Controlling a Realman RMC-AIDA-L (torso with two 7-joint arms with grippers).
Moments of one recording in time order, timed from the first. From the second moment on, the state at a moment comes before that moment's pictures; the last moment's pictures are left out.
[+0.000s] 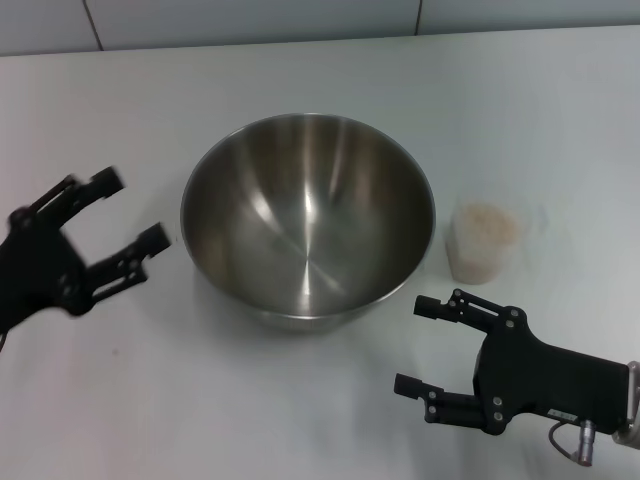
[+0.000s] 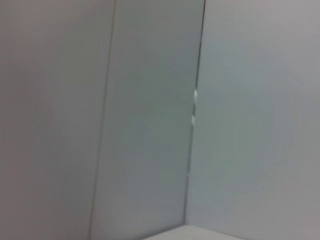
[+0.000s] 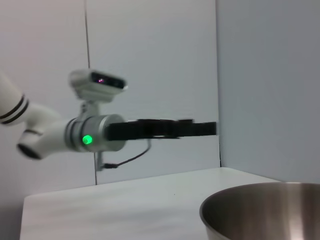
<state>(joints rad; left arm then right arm) -0.30 -2.03 0.68 0.37 1.59 1.74 -0.87 0.38 2.08 0.03 -0.14 -2.54 -1.73 0.49</state>
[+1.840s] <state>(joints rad) -0.27 -2.03 0.66 0.34 1.77 1.65 -0.65 0.32 2.08 0.09 -0.14 -2.51 -1.73 0.49</state>
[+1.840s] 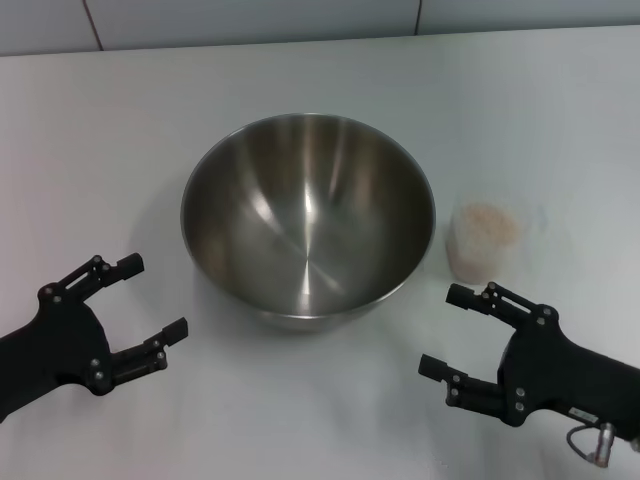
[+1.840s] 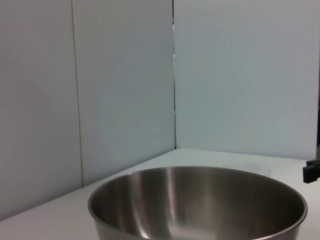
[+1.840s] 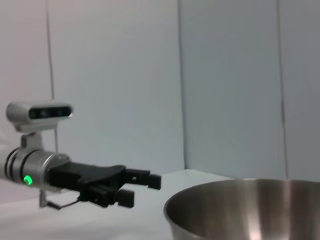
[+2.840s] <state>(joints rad) -0.27 -2.03 0.64 0.34 1.76 1.66 -0.68 -0.04 2.09 0.41 0.41 -2.15 -1.42 -0.13</state>
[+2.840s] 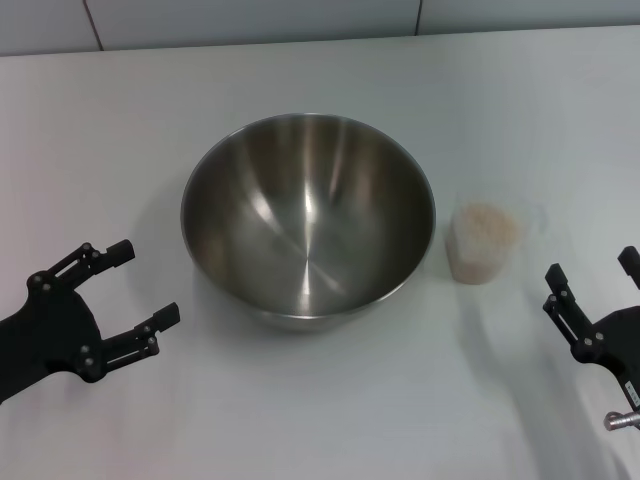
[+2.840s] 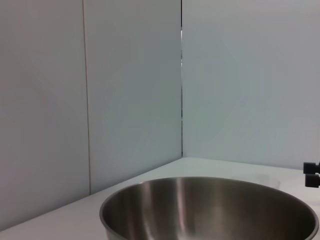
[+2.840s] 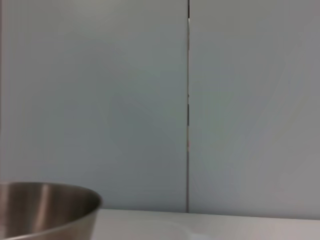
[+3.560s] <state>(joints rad) -0.28 -2.02 0.63 0.34 1.76 1.67 -0.68 0.02 2.09 0.29 0.45 -1.90 -1.39 -0.25</state>
